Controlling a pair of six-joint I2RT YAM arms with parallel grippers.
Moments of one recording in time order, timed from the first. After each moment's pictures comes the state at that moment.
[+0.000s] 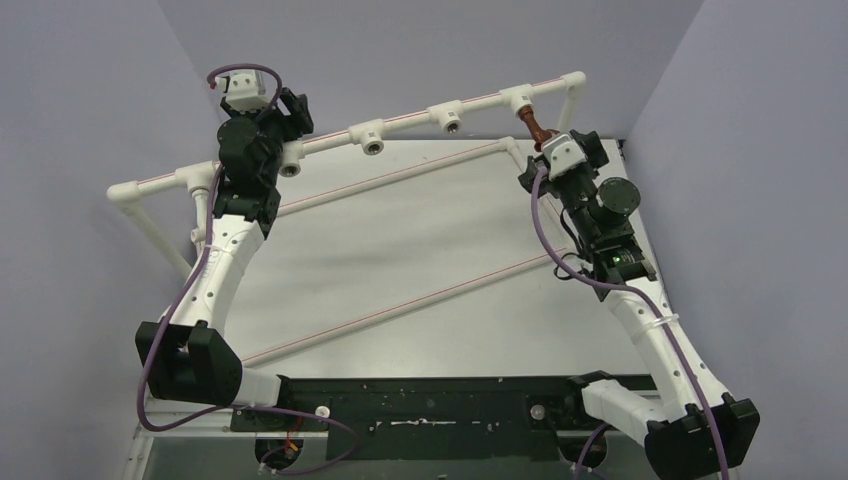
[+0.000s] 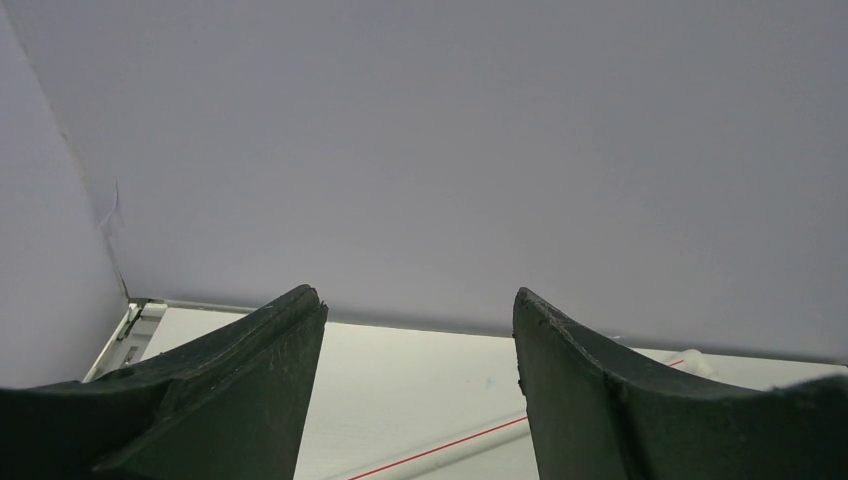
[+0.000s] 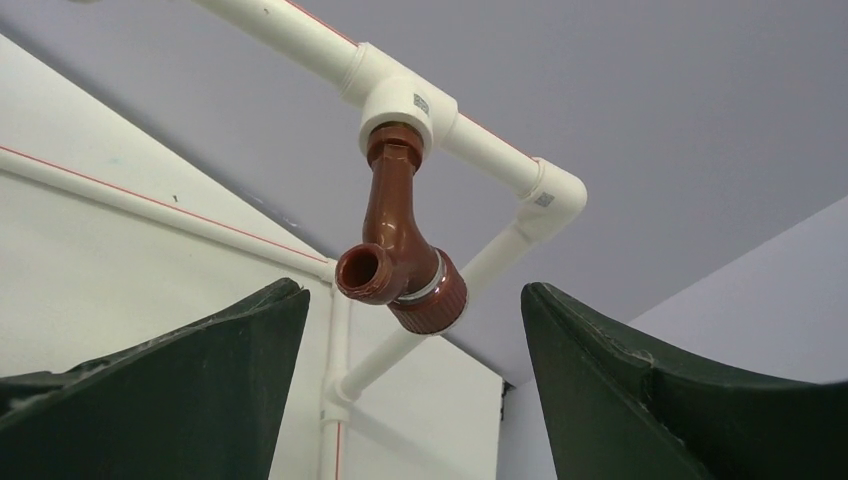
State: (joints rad) left arm -0.13 1.41 1.30 0.25 -0.12 -0.21; right arm 0.25 1.04 1.00 0.16 -0.09 -0.57
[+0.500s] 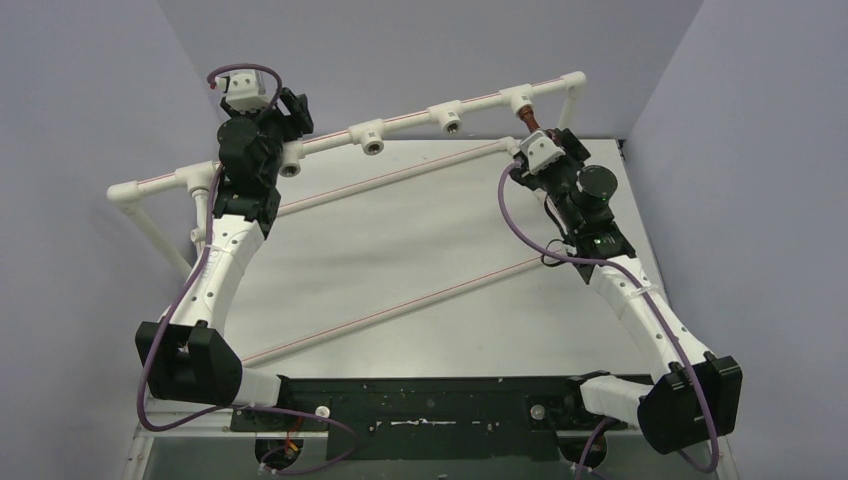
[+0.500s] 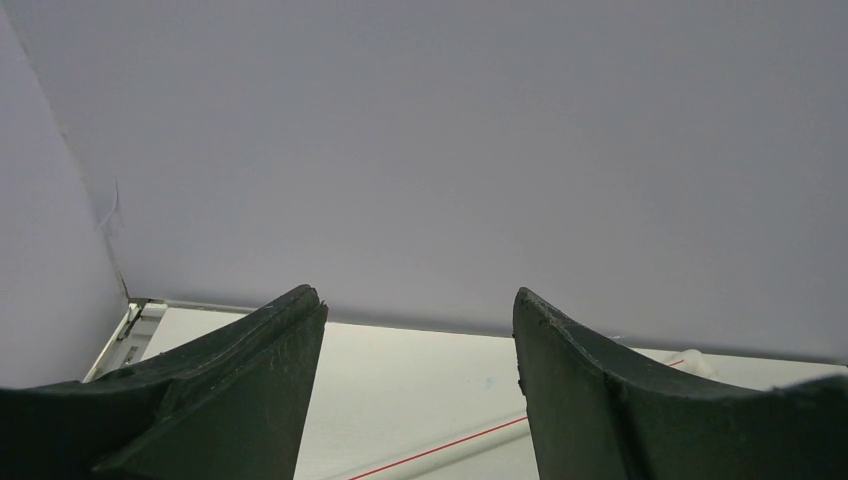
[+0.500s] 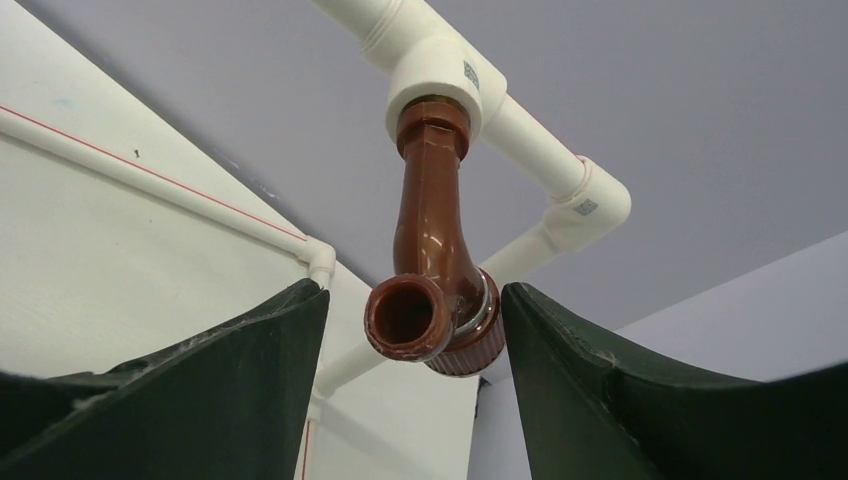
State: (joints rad) left arm -0.13 1.42 1.30 0.25 -0.12 -0.21; right arm 0.26 1.19 0.99 0.25 -0.08 -0.72
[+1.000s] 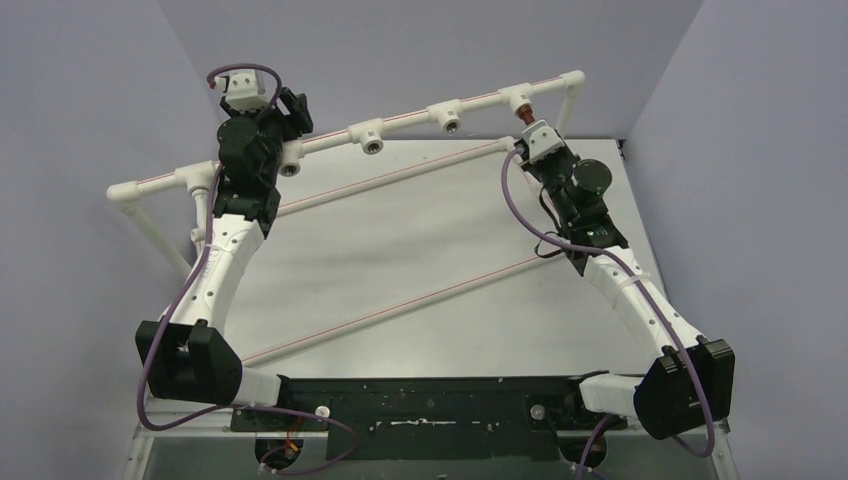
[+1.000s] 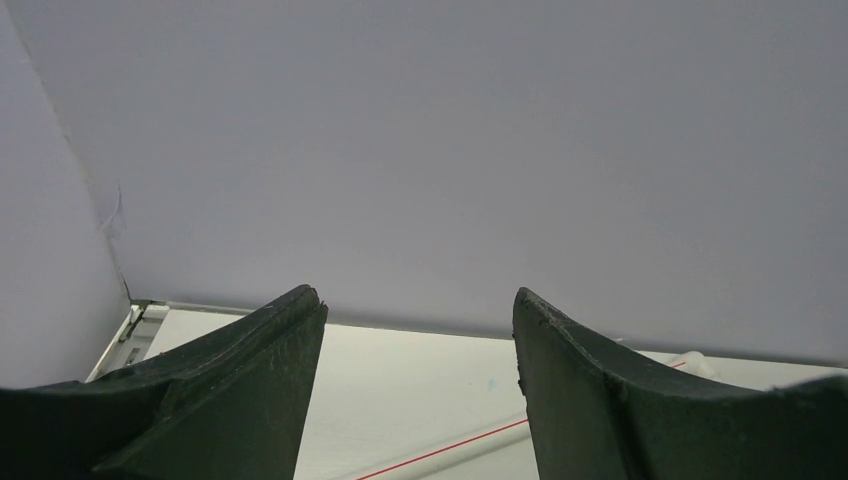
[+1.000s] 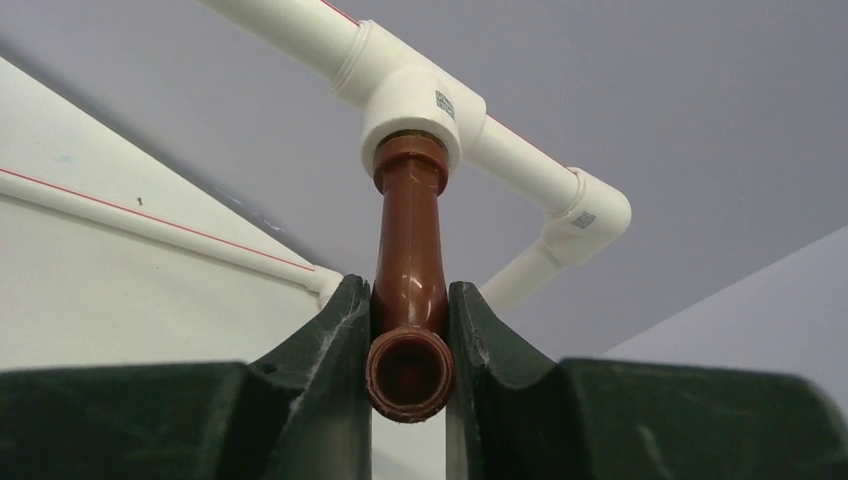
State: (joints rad) left arm -0.13 1.42 1.30 0.25 -0.12 -0.21; right arm 0.26 1.26 1.02 0.35 -0.04 -0.64
